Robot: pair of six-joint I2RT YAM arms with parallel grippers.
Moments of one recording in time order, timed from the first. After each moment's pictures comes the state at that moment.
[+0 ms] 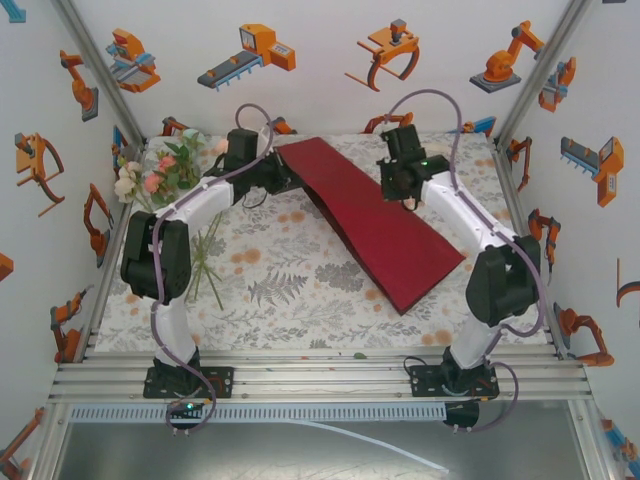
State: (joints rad) left arm -0.38 1.92 1.46 -0.12 0.47 -0.70; right arm 0.35 1.73 1.55 -0.70 0.11 0.16
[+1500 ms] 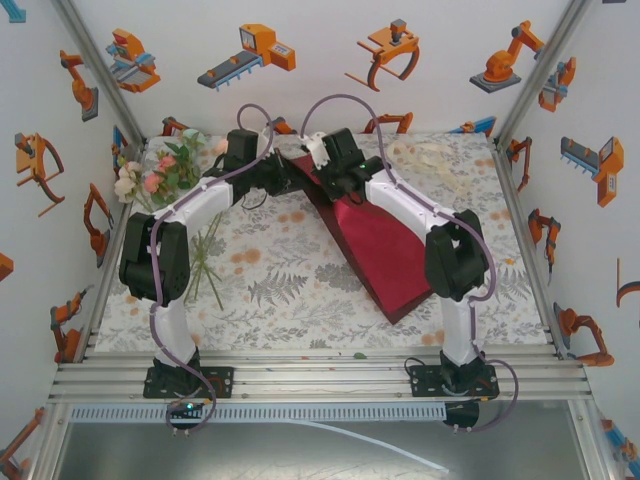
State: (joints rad) left arm -0.39 1.91 1.46 -0.15 0.50 -0.69; right arm 0.60 2.04 1.78 -0.52 -0.01 -0.20
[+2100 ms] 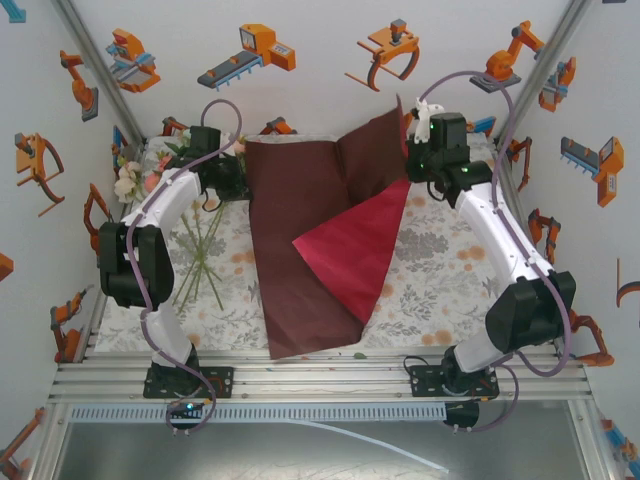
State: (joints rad) left arm -0.21 1.84 1.51 -0.57 0.26 -0.34; right arm 0.25 1.53 1.44 -0.50 -0.03 0.04
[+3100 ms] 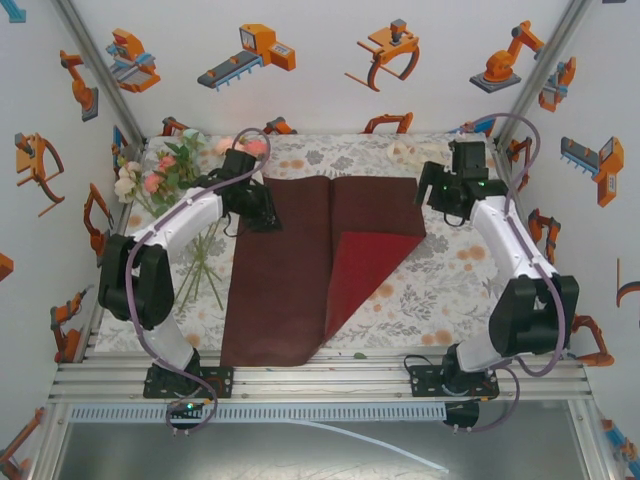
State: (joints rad) left arm -0.42 1.73 1.33 -0.63 0.25 -0.52; right arm 0.08 1.48 1.27 -0.61 -0.11 0.32
